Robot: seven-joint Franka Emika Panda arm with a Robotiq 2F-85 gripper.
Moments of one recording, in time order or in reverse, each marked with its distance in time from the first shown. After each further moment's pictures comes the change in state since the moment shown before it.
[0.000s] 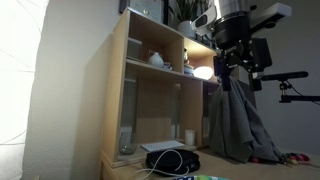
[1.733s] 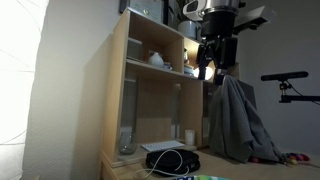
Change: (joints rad) arm 0.028 -0.009 -0.021 -0.019 -0.133 0.275 0.105
